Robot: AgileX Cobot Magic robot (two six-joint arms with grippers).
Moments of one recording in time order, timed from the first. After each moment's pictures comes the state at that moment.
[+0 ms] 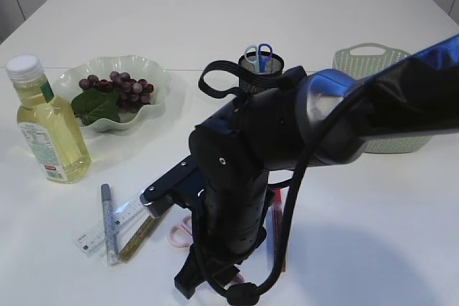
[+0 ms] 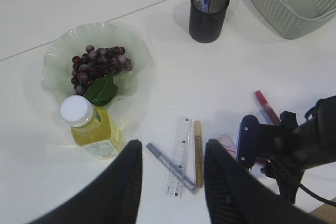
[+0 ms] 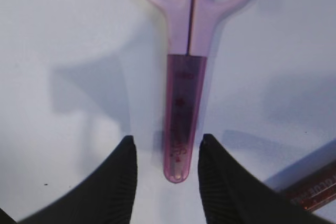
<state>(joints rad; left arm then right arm) -0.59 1.13 -1.54 0.13 1.24 -0.14 0.82 2.02 -1.28 0.02 0.82 -0.03</state>
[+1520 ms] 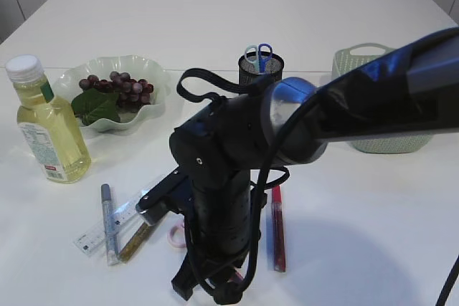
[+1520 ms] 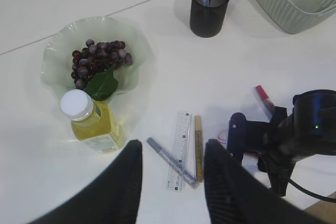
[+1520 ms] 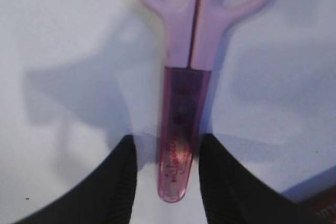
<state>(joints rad) -0.59 1.13 -1.54 0.13 1.26 -0.14 0.82 2.11 -1.38 0.01 0.93 -0.05</state>
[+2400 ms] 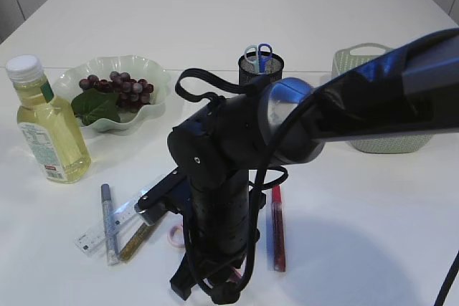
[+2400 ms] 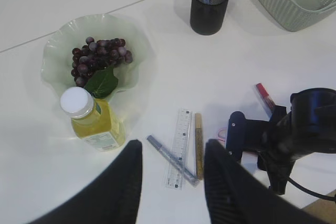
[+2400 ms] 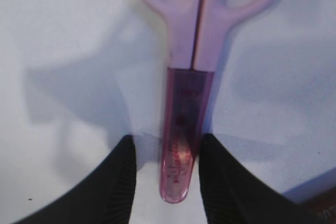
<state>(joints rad) -0.59 1.13 -1.54 0.13 1.27 -0.14 0.82 2.12 -1.39 0.02 0.95 -0.05</state>
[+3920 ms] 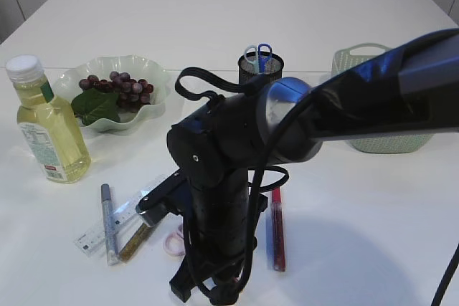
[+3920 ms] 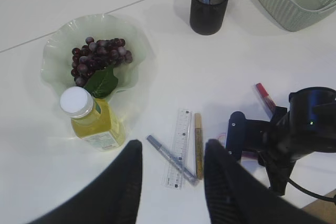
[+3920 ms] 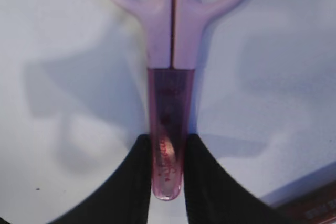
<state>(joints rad) -0.59 1.13 -1.54 0.13 1.27 -0.14 0.82 2.13 -1.40 0.04 0.97 -0.05</state>
